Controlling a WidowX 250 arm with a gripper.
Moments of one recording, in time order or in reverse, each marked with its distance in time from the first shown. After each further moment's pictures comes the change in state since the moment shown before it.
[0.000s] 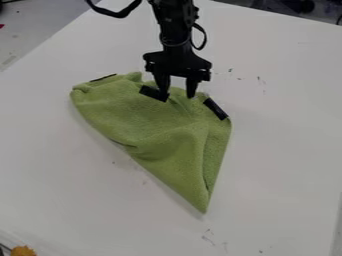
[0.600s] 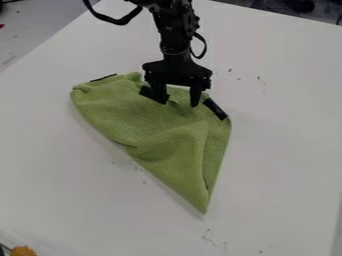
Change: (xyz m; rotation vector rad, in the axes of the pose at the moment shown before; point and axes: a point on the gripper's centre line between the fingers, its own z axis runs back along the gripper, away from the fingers) arm -0.015 -0.005 -0.007 0.004 0.034 0.067
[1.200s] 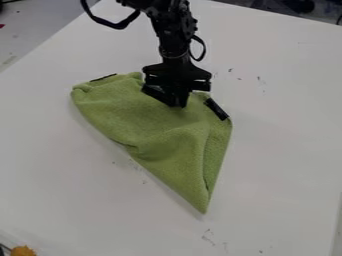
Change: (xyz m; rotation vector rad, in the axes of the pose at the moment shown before) arm -0.001 0.001 -0.002 -0.025 -0.007 -0.023
